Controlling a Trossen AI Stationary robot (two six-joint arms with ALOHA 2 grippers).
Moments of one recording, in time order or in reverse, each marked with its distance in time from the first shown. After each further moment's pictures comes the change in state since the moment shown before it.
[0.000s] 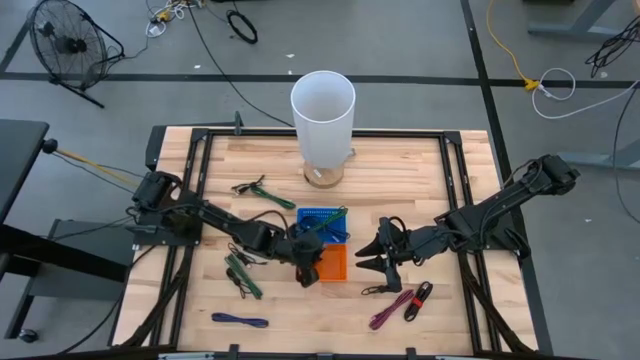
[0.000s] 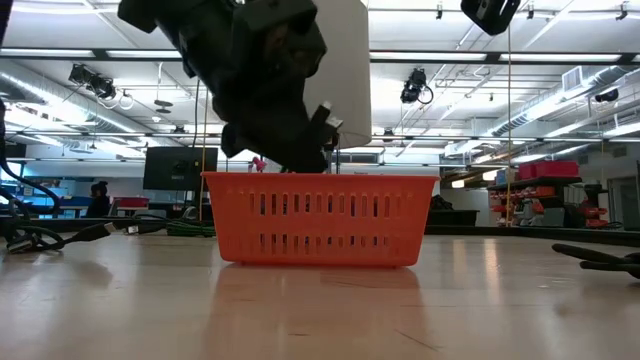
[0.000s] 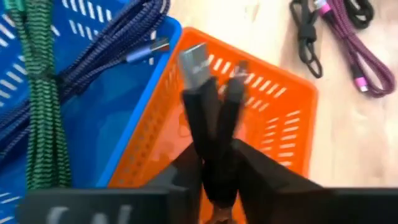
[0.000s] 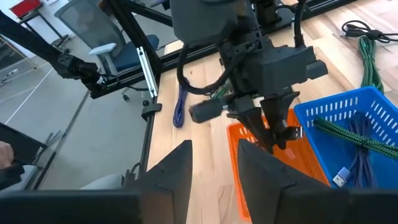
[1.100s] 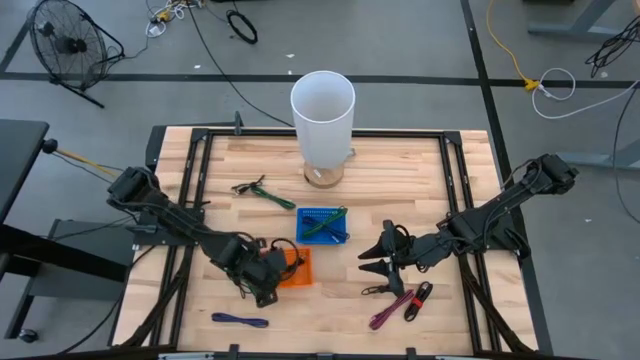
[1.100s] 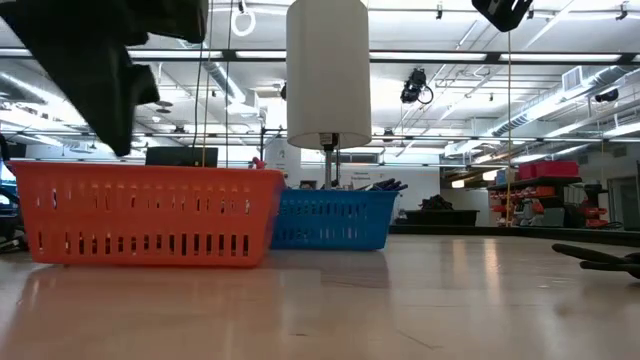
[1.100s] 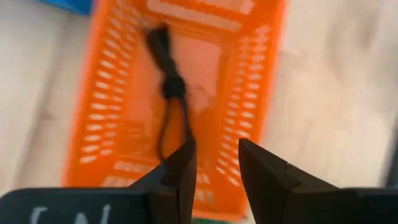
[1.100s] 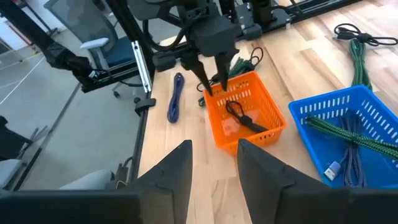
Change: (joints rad) left arm -0.221 -0.182 0.000 -0.529 0.068 -0.178; right arm 0.050 0.000 0.000 -0.026 0.077 -0.010
